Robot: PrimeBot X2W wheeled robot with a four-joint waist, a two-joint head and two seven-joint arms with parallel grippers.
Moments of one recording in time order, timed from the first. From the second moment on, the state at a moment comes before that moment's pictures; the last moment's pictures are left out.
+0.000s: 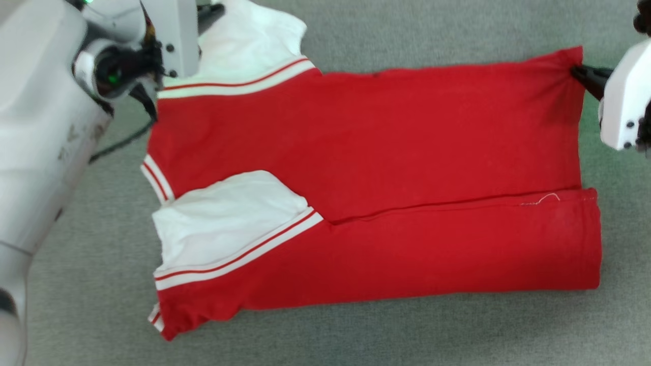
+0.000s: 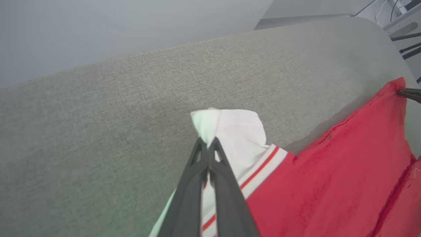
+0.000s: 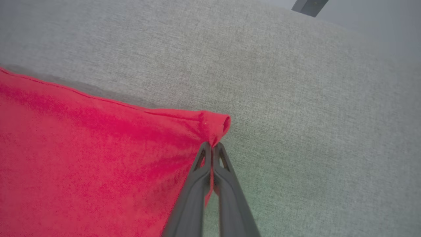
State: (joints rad) left arm -1.41 0.51 -0.95 0.73 -1.19 -0.13 0.54; right arm -1.04 -0.60 0.60 0.53 0.80 0.13 0.56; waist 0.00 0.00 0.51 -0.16
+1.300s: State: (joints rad) left arm -0.55 0.97 -1.05 -0.16 -1.37 0.00 -0.18; right arm -0.20 -0.83 0.28 0.05 0.93 0.13 0.45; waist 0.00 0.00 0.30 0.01
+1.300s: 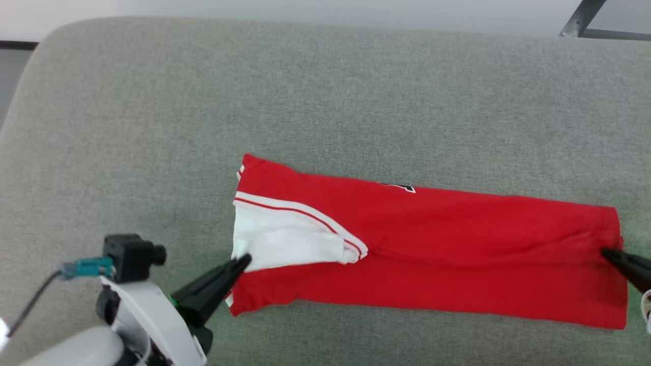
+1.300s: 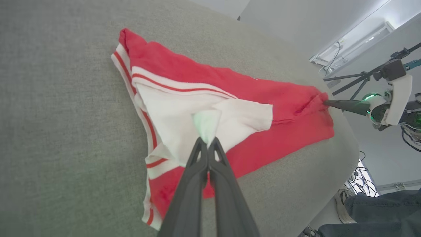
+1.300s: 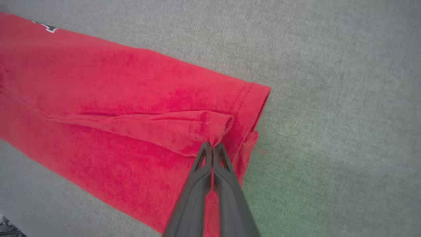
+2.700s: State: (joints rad) left arm -0.32 0.46 -0.53 0.09 -0.75 0.17 -0.26; right arm -0.11 -0.75 -0.05 0.09 0.93 0.13 0.89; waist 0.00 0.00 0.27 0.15
